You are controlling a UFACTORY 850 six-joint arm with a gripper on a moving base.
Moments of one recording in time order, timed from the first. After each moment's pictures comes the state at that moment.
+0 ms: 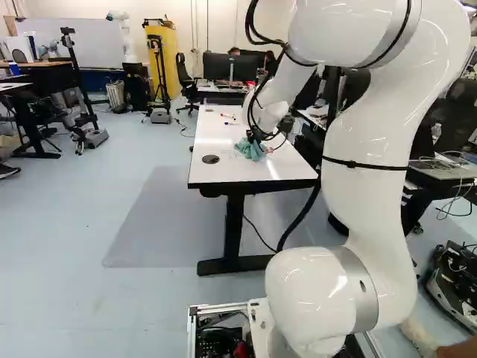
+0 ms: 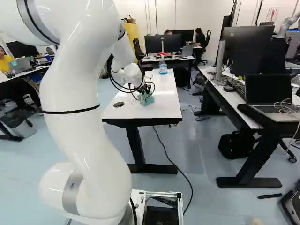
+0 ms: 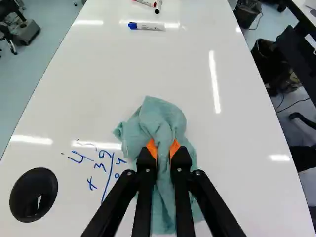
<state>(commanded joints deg) -2.2 -20.2 -58.1 -3.8 6.9 0.0</state>
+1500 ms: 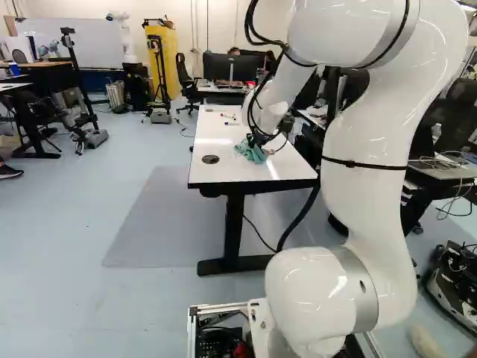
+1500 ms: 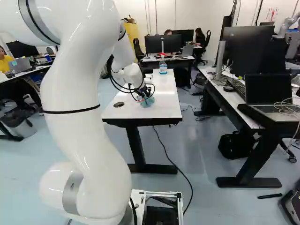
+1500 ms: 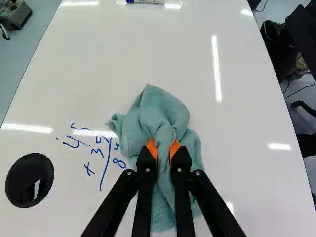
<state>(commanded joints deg) -2.2 -20.3 -58.2 -3.8 1.5 0.0</state>
